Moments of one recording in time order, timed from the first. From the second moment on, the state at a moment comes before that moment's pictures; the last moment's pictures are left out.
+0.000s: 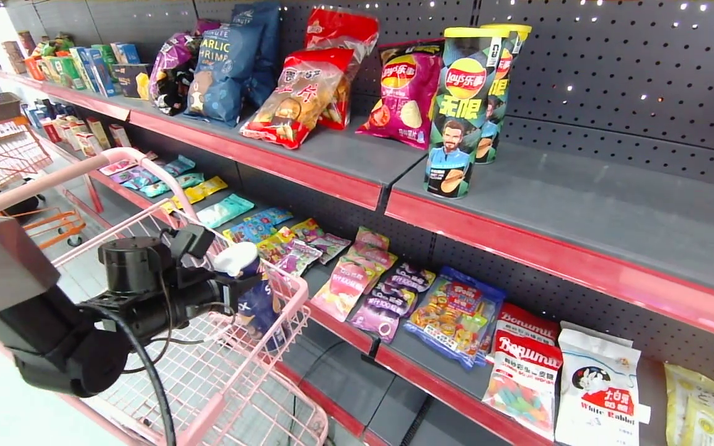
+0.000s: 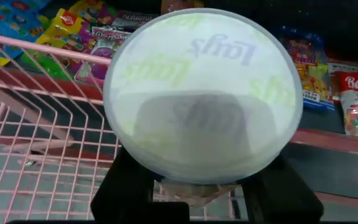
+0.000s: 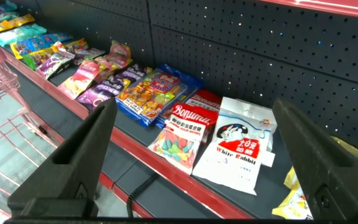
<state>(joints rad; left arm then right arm) -0.13 2.03 -0.56 -1.13 -0.37 0.00 0.00 0.00 0.00 0.00 0.02 0.00</state>
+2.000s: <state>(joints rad) -0.09 0.52 -0.51 0.03 -0.22 0.05 0.00 0.00 0.00 0.00 0.02 0.00</state>
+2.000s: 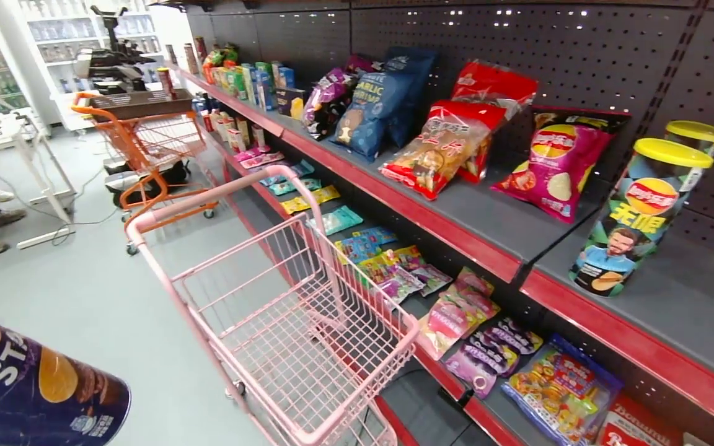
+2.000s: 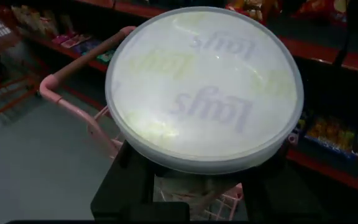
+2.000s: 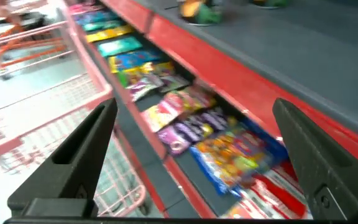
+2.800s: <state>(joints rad) -0.09 0.45 -0.52 0.07 -0.10 0.08 0.00 0.00 0.00 0.00 0.02 0.00</state>
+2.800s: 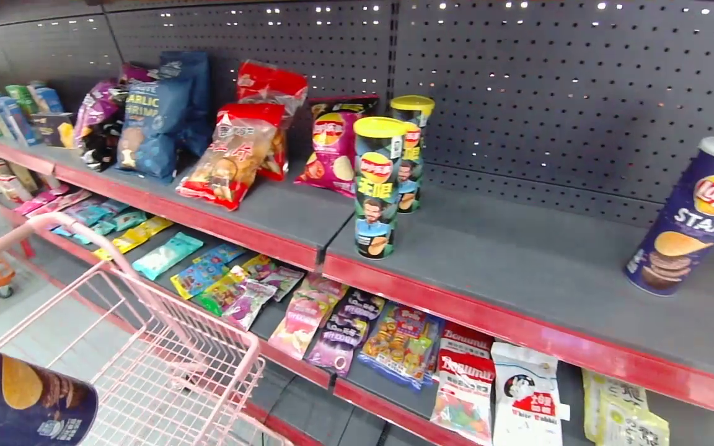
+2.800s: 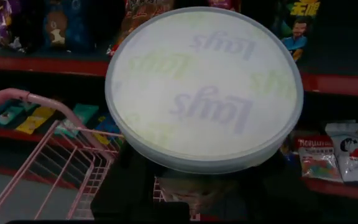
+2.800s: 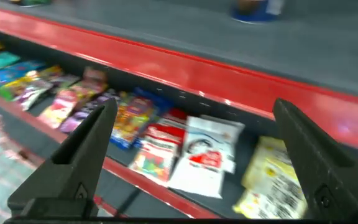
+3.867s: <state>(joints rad) -0.09 0.42 -0.52 0.07 -0.09 0.09 0.00 0.00 0.00 0.00 0.02 0.00</state>
